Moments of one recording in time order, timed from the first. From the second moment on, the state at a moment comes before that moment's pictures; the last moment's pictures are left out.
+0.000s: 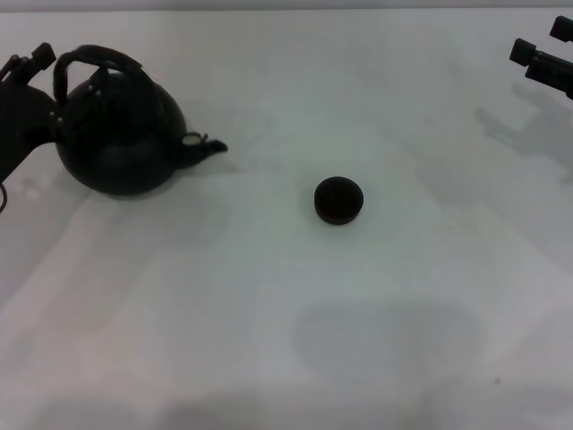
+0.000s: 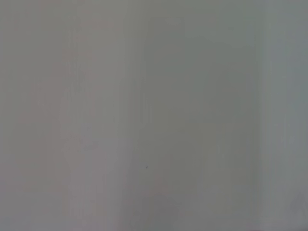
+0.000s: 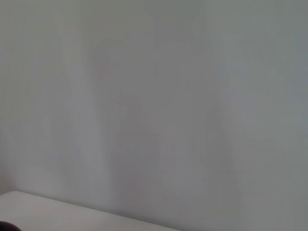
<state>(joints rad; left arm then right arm) -0.21 -2.08 1.22 0.53 -2.28 -1.13 2.41 0.33 1.99 -0.83 -0.62 1.66 1.27 -1.86</state>
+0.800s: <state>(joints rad) -0.10 -2.08 1.22 0.52 -2.34 -1.26 2.45 0.33 1.99 -0.83 -0.61 1.66 1.26 -1.86</state>
